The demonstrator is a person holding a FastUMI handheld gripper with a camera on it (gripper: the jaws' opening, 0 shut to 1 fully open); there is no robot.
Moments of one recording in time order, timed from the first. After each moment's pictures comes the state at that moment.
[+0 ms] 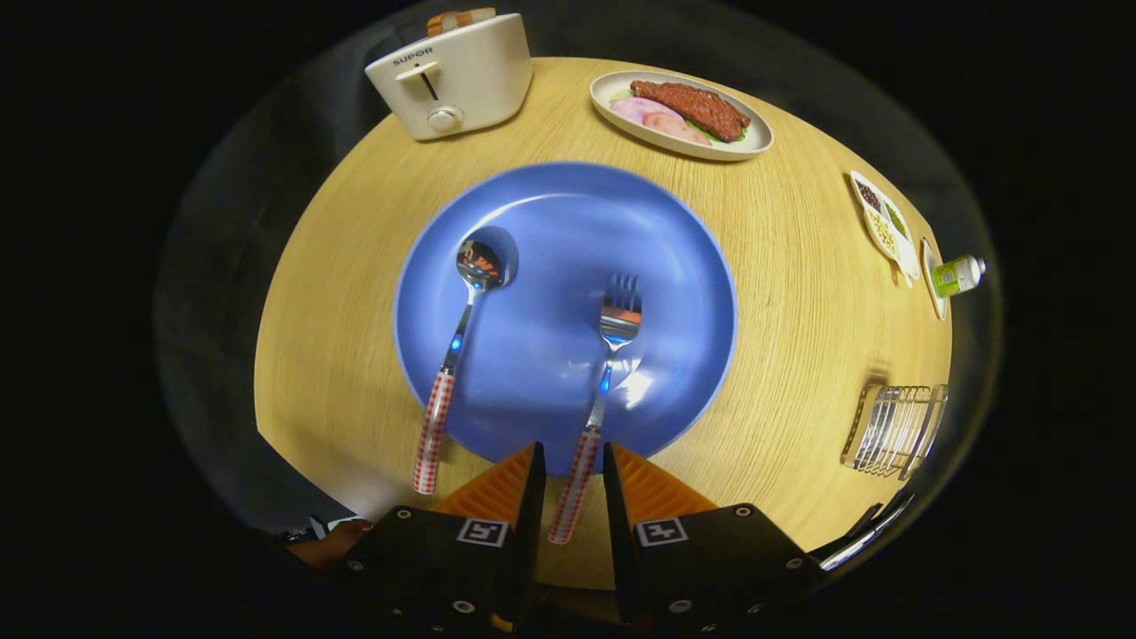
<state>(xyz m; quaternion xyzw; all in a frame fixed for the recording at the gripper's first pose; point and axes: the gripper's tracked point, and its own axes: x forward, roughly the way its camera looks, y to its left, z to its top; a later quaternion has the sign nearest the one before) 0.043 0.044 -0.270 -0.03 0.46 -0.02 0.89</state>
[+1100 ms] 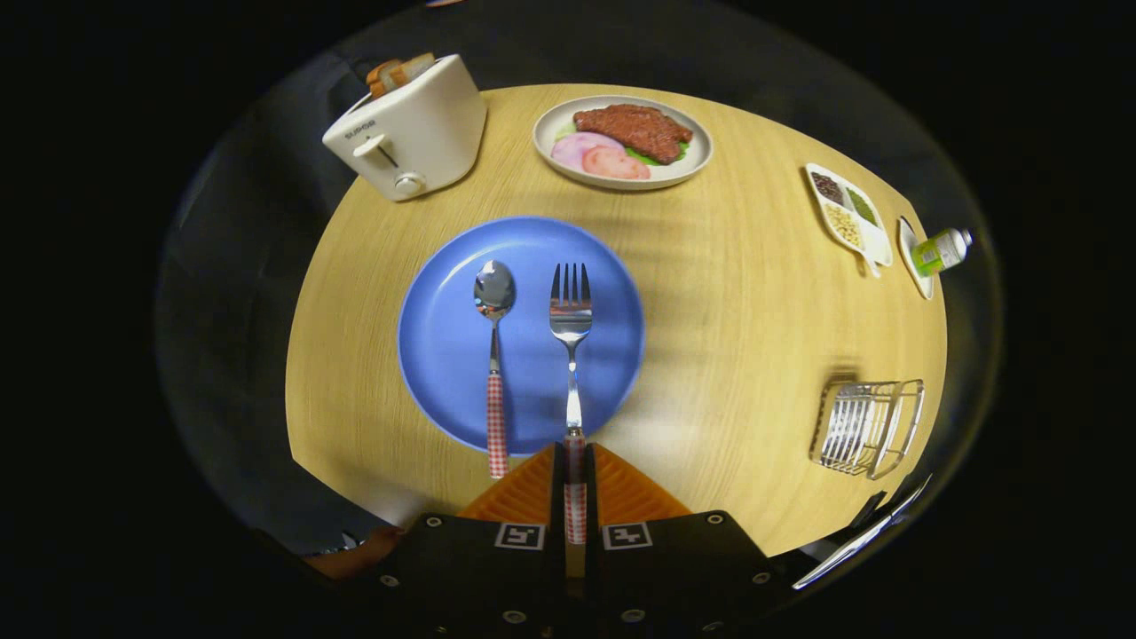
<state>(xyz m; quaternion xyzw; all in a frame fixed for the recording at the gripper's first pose) 0.028 -0.003 -0.205 0.03 0.43 -0.03 0.90</state>
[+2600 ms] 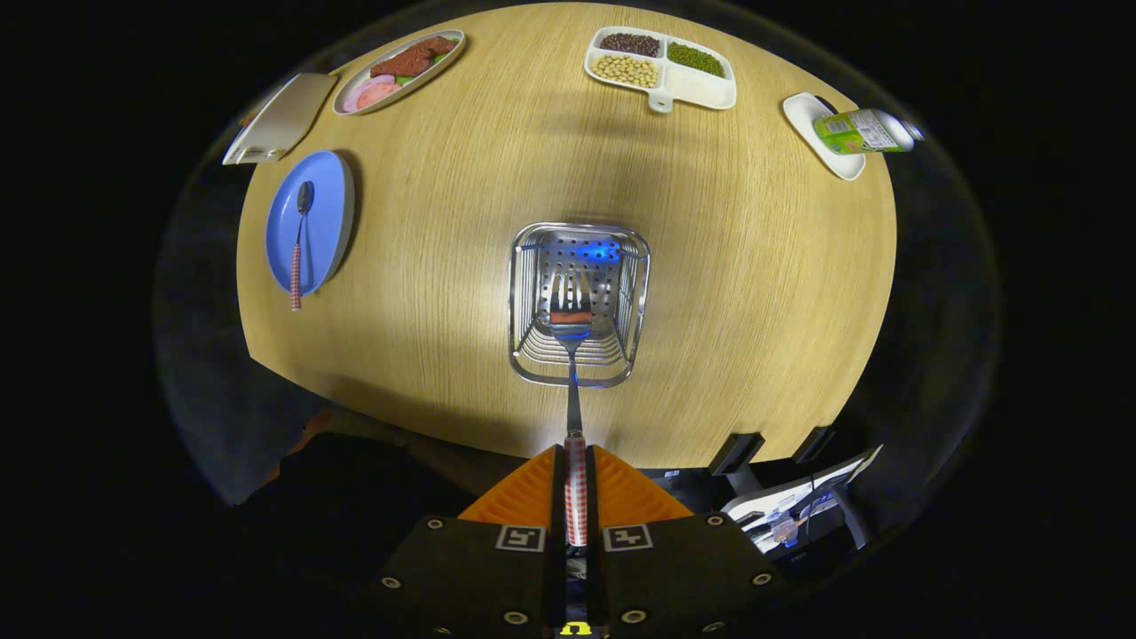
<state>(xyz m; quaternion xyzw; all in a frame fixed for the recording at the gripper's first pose) -0.109 -0.254 -0.214 0.02 0.65 -0.04 0.75</state>
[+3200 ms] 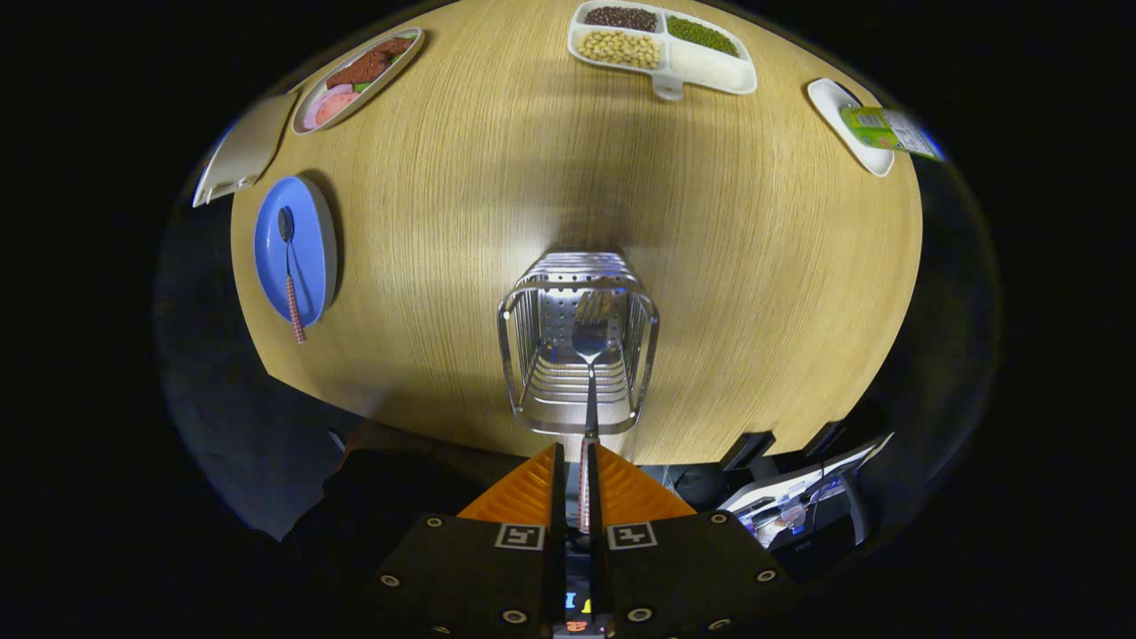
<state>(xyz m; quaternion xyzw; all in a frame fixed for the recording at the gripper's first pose) -0.067 -0.252 -0.205 0.06 0.68 -0.03 0.73</state>
